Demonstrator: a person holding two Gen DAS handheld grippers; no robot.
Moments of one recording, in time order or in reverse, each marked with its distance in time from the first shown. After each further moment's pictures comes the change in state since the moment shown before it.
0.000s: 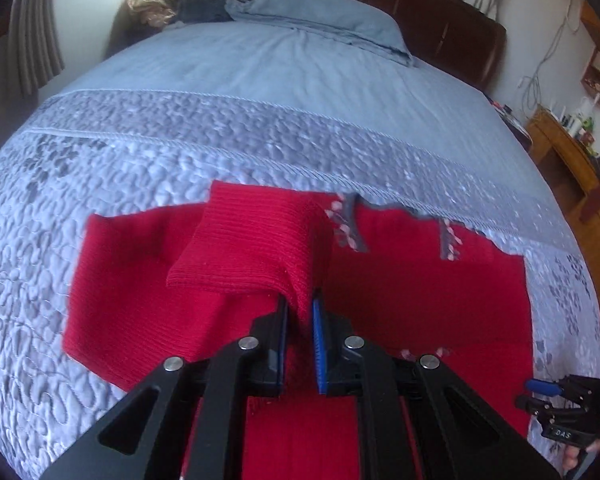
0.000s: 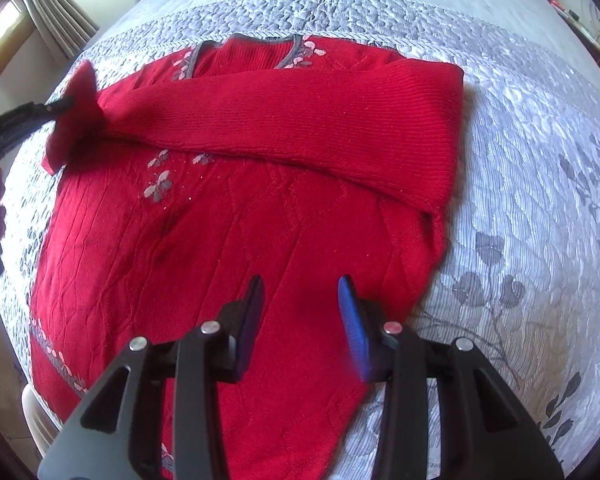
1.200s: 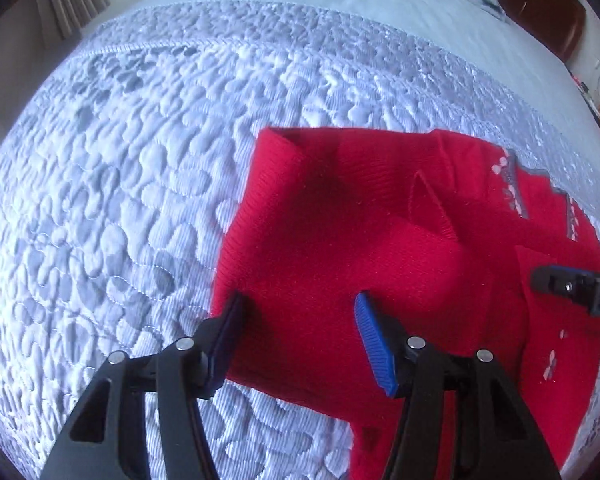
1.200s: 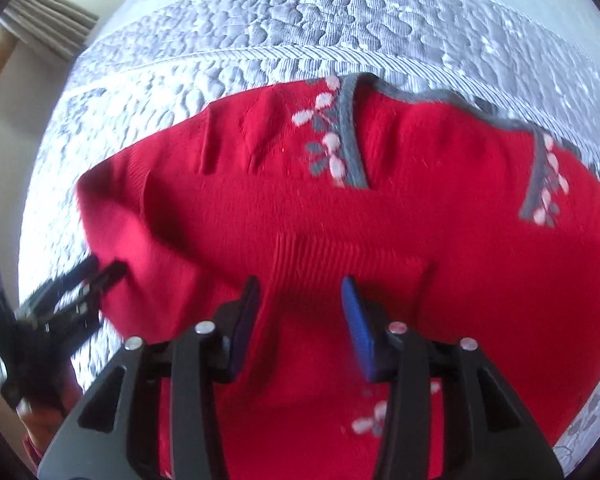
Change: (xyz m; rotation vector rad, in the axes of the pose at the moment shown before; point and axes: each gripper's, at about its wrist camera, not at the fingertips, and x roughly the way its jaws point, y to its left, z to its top) left arm 0.048 0.132 -0.007 -0.114 0.255 0.207; right arm 0.102 0.166 0.193 0.043 0.185 0.109
